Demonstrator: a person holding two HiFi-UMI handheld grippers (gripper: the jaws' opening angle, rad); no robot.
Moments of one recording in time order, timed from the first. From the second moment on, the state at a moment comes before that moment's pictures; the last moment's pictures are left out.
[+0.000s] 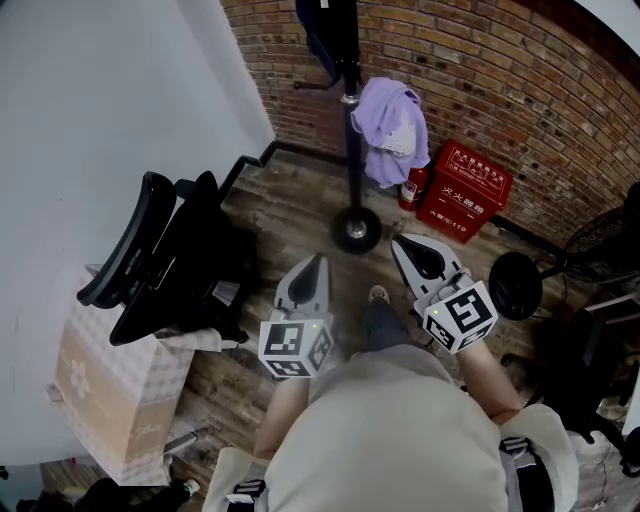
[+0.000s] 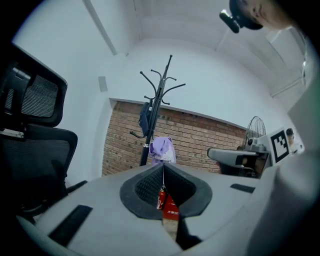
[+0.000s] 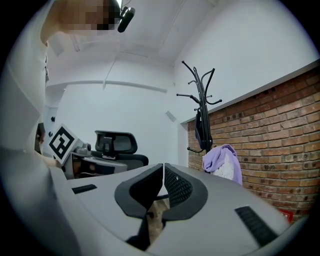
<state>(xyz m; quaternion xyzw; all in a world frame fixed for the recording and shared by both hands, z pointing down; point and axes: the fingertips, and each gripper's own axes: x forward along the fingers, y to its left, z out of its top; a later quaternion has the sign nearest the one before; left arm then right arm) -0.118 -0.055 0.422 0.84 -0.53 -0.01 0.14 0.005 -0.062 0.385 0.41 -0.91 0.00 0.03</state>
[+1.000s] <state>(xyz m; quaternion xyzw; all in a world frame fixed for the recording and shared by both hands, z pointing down) -0.108 -0.053 0.419 0.83 -0.53 -0.01 0.13 0.016 -0.060 0.377 0.42 -0.91 0.00 0.01</state>
